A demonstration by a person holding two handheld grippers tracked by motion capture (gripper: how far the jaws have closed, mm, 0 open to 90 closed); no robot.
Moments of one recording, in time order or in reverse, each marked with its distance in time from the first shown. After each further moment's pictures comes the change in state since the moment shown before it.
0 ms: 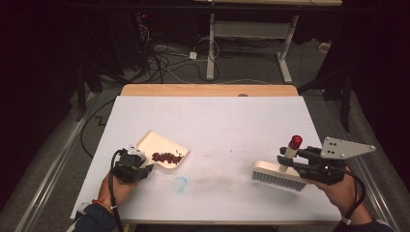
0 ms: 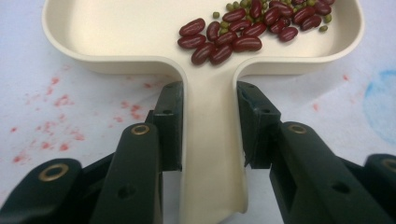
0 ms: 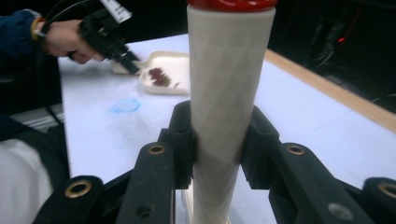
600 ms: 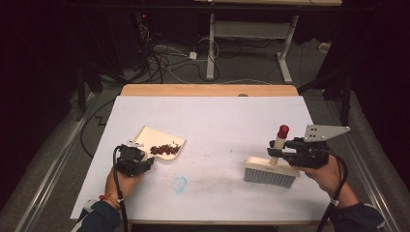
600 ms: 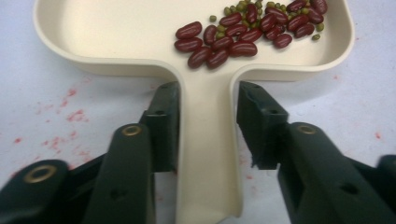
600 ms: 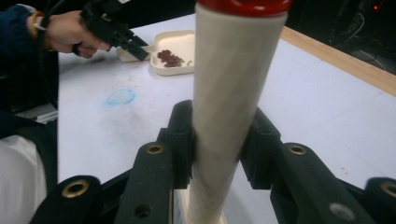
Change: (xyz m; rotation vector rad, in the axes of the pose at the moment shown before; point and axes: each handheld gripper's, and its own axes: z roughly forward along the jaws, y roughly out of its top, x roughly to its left) left arm 0.001 0.011 0.014 -0.034 0.030 -0.117; right arm -0.040 0.000 0.038 0.074 0.063 0.062
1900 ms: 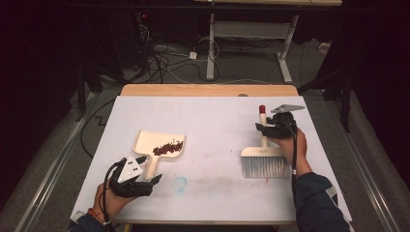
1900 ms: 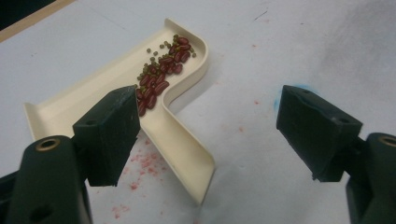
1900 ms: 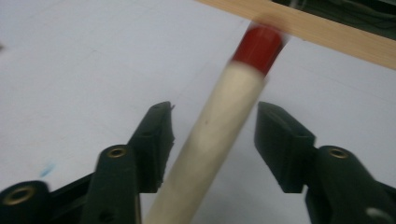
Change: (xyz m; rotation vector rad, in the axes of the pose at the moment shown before) left arm -0.025 -0.040 -0.047 -0.296 -0.107 0.470; right arm -0.081 -0.009 0.096 0.193 -0.501 0.243
